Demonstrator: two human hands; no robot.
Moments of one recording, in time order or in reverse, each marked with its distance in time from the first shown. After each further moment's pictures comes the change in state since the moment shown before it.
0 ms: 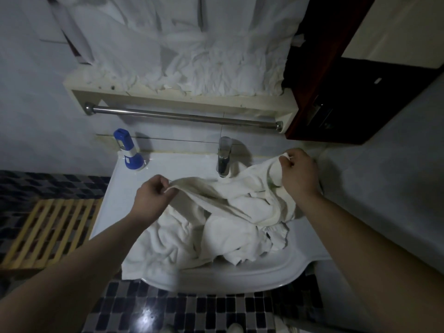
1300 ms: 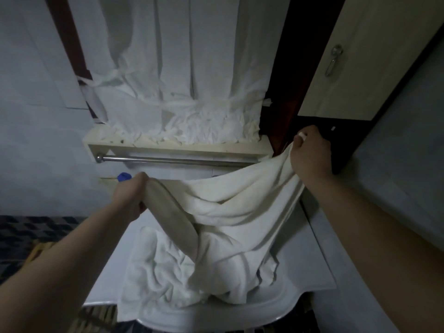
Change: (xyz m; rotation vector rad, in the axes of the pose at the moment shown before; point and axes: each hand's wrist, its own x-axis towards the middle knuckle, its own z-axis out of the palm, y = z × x) left_hand 0.033 0.125 -0.064 -0.593 0.208 -0.505; right_hand 0.041 -0.096 -0.122 -0.034 0.248 -0.102
